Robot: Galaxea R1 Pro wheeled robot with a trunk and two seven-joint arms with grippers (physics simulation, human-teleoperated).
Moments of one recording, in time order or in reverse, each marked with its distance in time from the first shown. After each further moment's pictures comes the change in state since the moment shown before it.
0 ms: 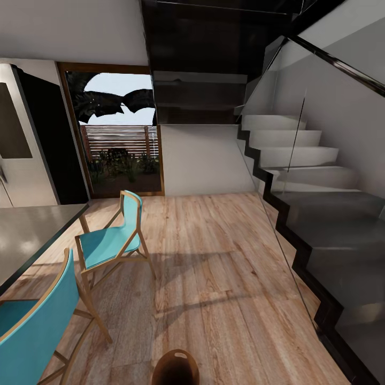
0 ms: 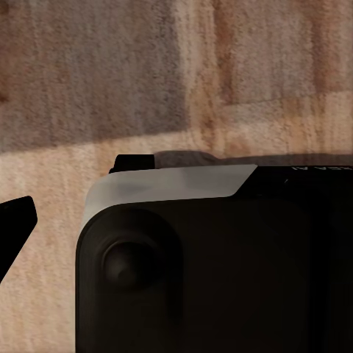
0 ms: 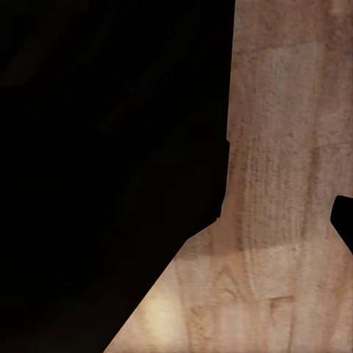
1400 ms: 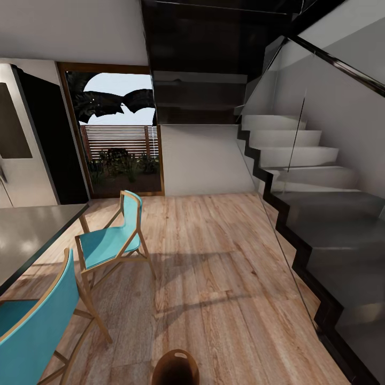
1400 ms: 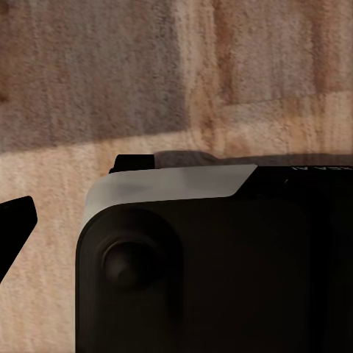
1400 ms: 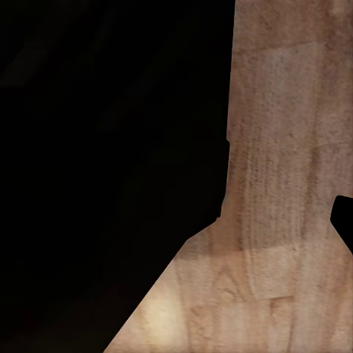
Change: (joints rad) left arm 0.000 0.000 0.000 0.000 0.000 0.000 0.000; right arm 0.000 0.000 0.000 0.000 0.000 0.000 0.000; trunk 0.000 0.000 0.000
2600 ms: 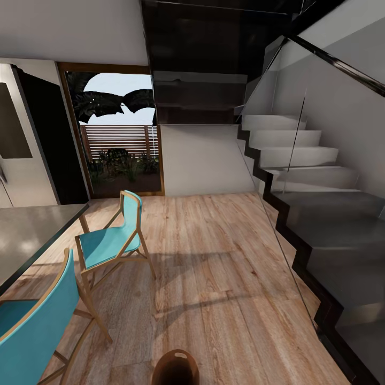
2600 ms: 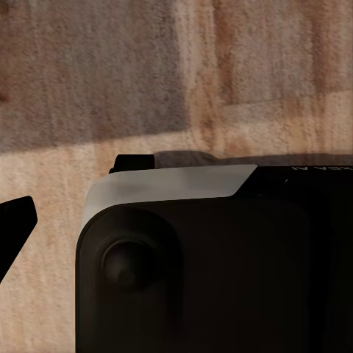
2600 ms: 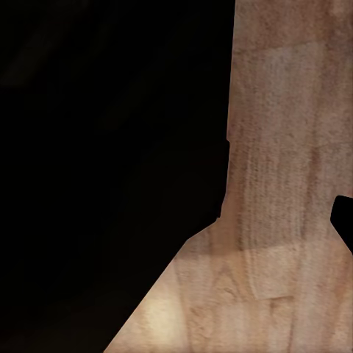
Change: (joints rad) left arm 0.000 0.000 0.000 0.000 0.000 0.000 0.000; right arm 0.000 0.000 0.000 0.000 0.000 0.000 0.000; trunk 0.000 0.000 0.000
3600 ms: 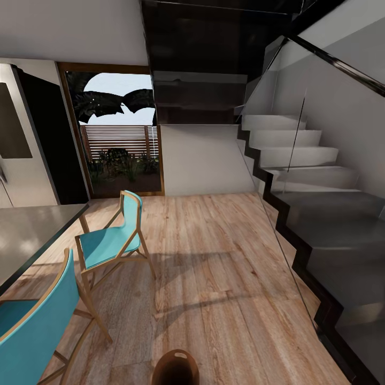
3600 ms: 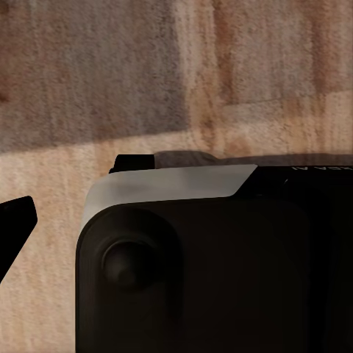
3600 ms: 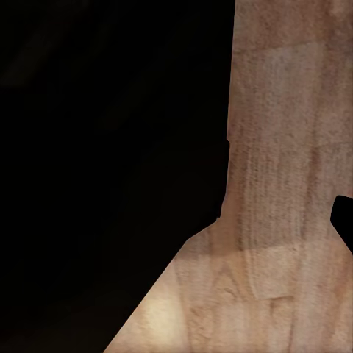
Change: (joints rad) left arm 0.000 0.000 0.000 0.000 0.000 0.000 0.000; right arm 0.000 0.000 0.000 0.000 0.000 0.000 0.000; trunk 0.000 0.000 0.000
